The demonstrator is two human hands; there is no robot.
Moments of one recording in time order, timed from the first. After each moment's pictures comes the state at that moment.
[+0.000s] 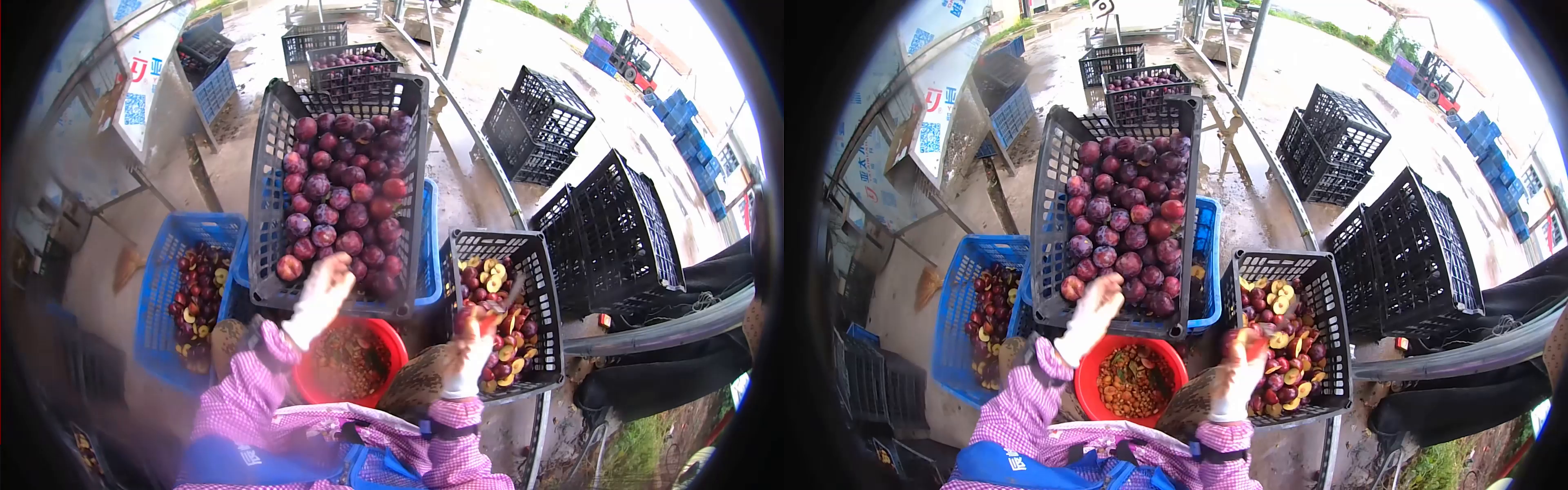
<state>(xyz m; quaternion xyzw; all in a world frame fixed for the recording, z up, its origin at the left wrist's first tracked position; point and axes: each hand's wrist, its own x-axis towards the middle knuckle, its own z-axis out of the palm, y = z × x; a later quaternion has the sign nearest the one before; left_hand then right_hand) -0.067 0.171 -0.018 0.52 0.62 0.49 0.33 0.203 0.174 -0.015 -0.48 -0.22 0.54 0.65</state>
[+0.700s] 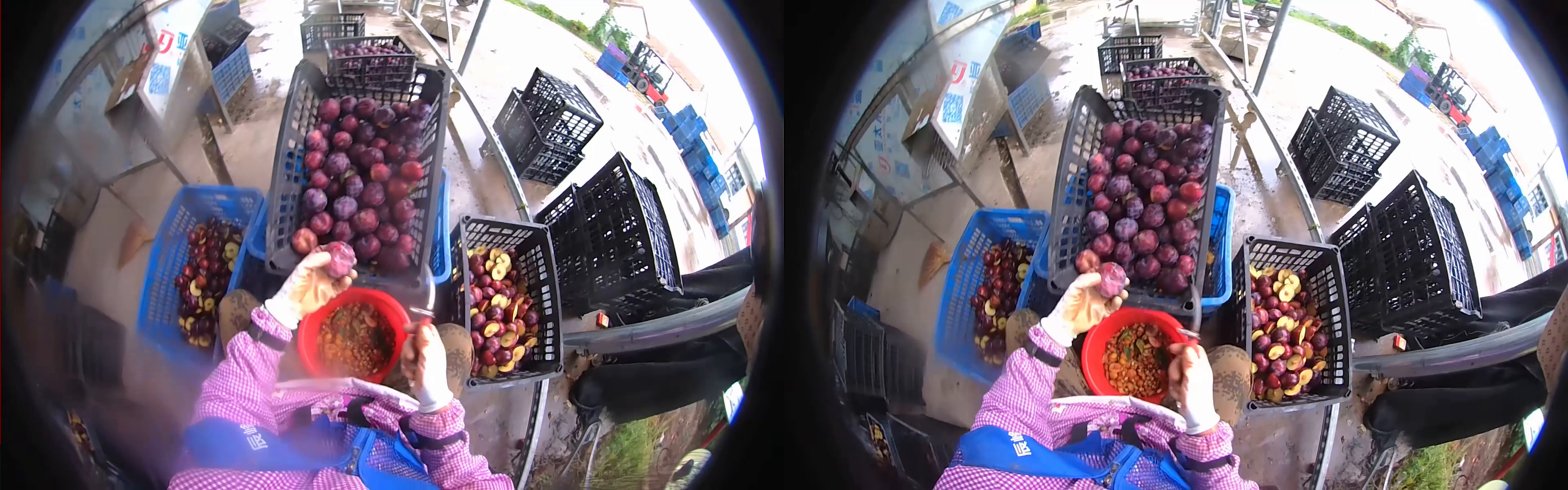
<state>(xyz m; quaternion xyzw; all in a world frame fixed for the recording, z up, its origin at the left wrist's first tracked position) -0.102 0.128 -0.001 0.09 0.24 0.60 0.76 0.157 0.088 0.025 -0.43 -0.28 0.76 0.40</state>
